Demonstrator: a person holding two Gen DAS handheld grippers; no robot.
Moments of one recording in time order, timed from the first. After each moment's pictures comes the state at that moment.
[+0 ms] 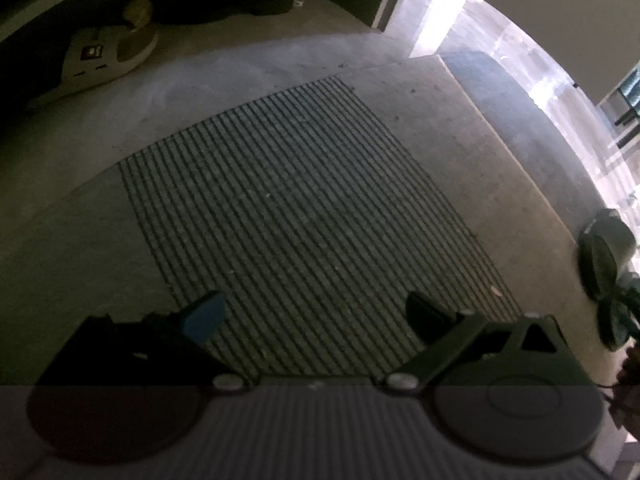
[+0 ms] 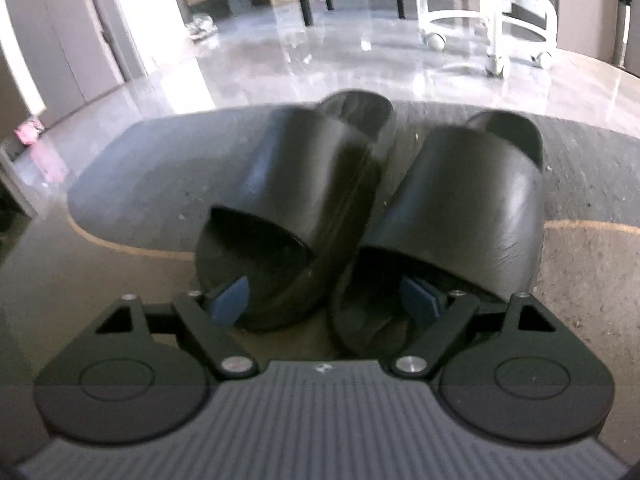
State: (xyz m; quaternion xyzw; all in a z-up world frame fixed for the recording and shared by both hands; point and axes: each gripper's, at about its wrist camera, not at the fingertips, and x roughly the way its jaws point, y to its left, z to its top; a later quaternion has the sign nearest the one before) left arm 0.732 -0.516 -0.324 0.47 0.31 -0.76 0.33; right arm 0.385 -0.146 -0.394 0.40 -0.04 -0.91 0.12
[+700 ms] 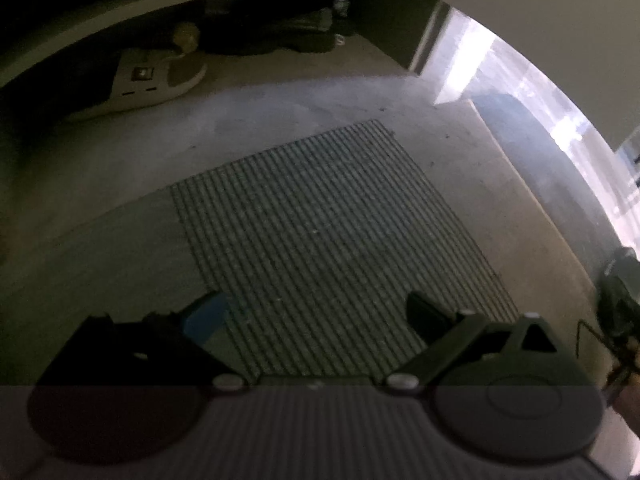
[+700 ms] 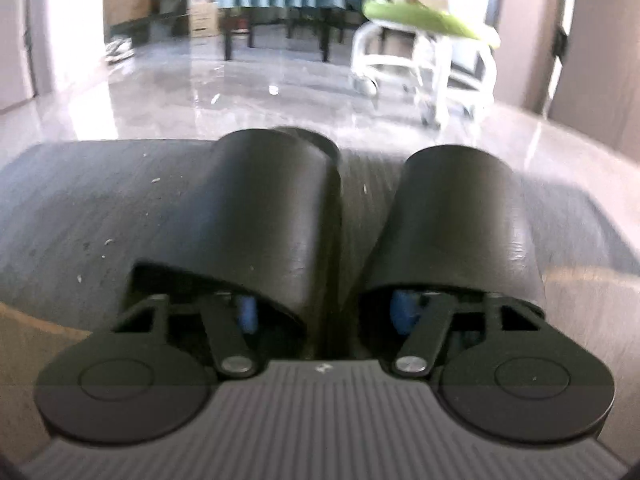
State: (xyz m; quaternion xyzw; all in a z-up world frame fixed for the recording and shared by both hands) left arm 0.761 -0.532 -0.305 0.42 0.31 -0.76 0.39; right arm 0.343 -0.185 -0.413 0.32 0.06 -0.94 0.00
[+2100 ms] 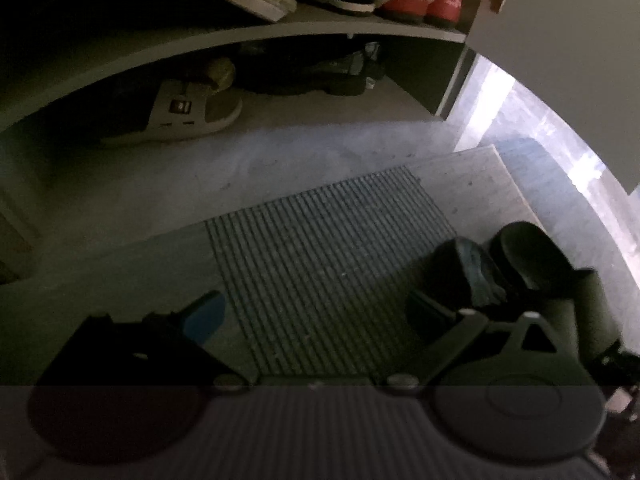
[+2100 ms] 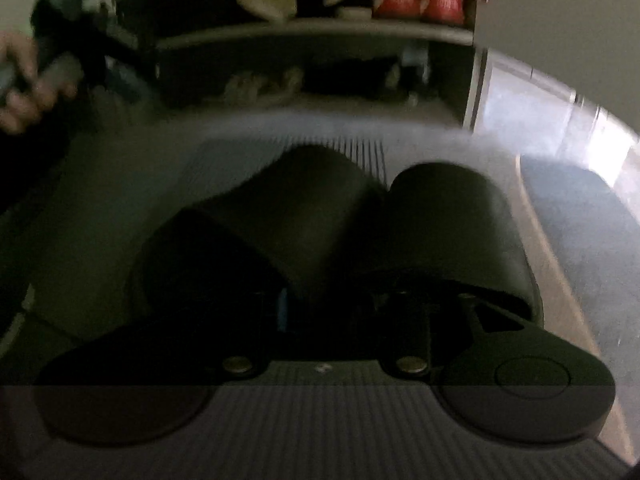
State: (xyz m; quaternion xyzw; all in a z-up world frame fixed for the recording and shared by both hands) left arm 0.763 -0.531 -0.287 0.39 0.29 -0.76 0.44; right arm 0.544 -0.300 -0.373 0.28 0.24 -0.65 0.66
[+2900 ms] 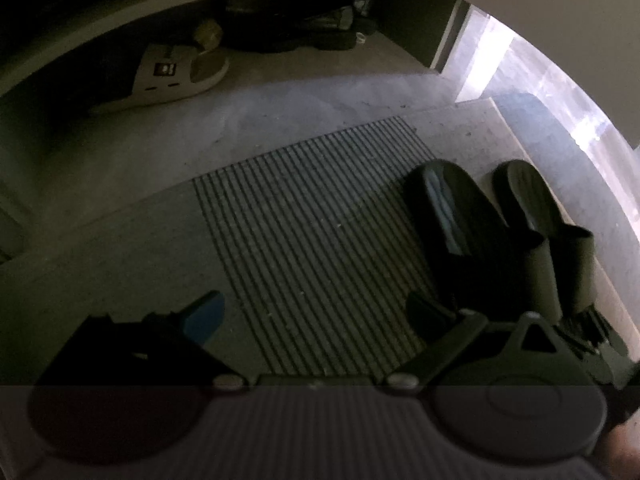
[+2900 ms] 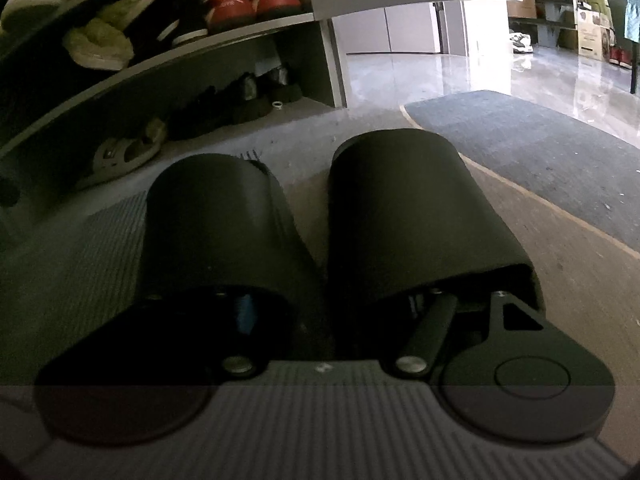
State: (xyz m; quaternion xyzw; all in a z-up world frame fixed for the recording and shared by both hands) left arm 0.764 -0.526 -0.310 0.44 0.30 -0.74 0.42; right arm 0.511 -0.330 -0.436 0.31 0.08 -0.79 0.53
